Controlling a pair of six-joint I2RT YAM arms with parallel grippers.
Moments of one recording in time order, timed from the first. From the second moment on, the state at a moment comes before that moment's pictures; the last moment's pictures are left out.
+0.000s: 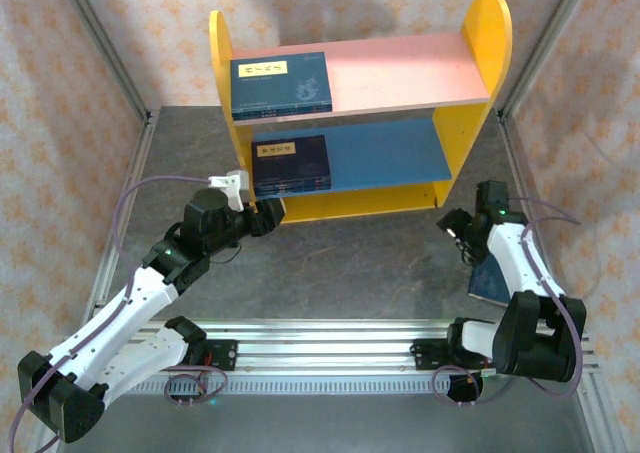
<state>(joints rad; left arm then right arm) -0.49 0.87 0.75 -0.30 0.10 -0.67 -0.19 1.21 0.78 -0.79 -0.12 0.70</state>
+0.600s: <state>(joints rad) -0.49 0.88 0.75 -0.30 0.11 -0.66 -0.49 1.39 0.73 -0.75 -0.08 0.61</state>
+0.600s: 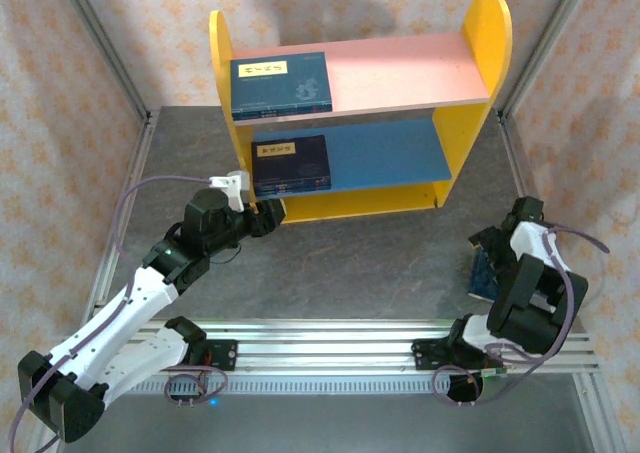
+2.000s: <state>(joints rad) -0.64 1.08 0.75 -0.30 0.07 -0.67 0.67 1.46 0.71 -0.28 -0.16 1.11</state>
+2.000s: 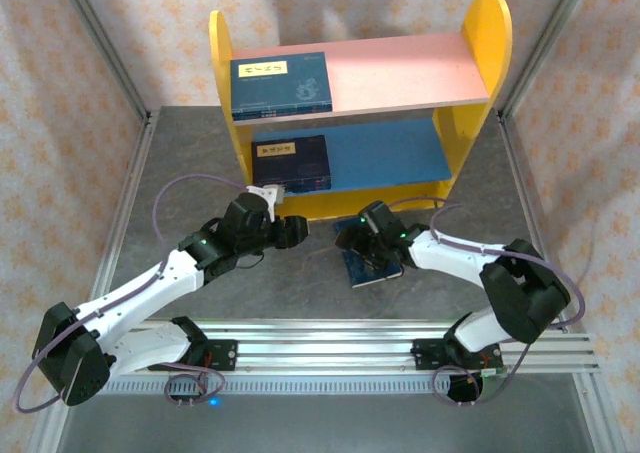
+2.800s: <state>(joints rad) -0.75 1.32 0.83 -0.25 0.01 -0.68 0.52 1.43 0.76 -0.61 -0.14 0.83</state>
